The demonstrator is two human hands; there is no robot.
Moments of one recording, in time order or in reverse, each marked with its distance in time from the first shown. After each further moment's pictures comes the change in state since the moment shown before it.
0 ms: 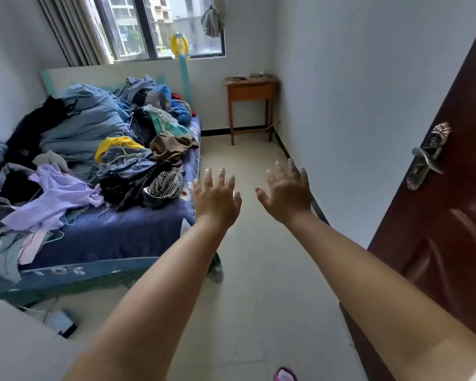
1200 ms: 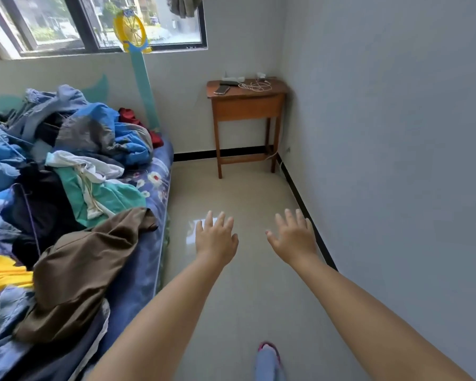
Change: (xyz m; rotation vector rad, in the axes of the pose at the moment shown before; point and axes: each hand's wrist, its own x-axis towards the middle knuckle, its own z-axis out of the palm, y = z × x) left_hand 0.908 -0.106 0.387 -0.009 -0.346 0.030; right_hand 0.862 0.236 0.413 0.023 -0.299 0.196
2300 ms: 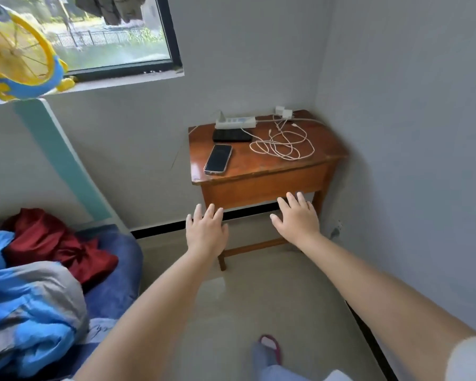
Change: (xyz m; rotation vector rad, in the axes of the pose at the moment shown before) left_hand 0.980 -0.180 -0.031 -0.069 0.023 0.014; right_hand 1.002 -0.002 0.041 -0.003 -0.006 0.026
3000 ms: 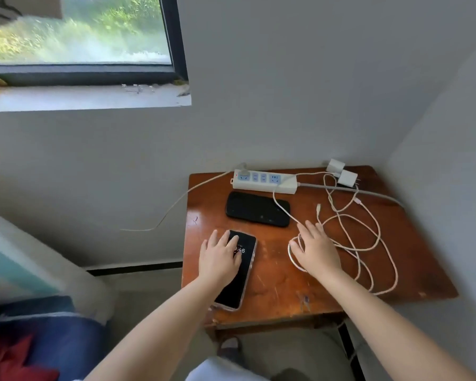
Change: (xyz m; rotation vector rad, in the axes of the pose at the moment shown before) left_hand 0.420 -0.067 0.071 -0.195 -0.157 -0.017; right_hand 0.420 0.019 0.047 0.075 -0.163 0.046
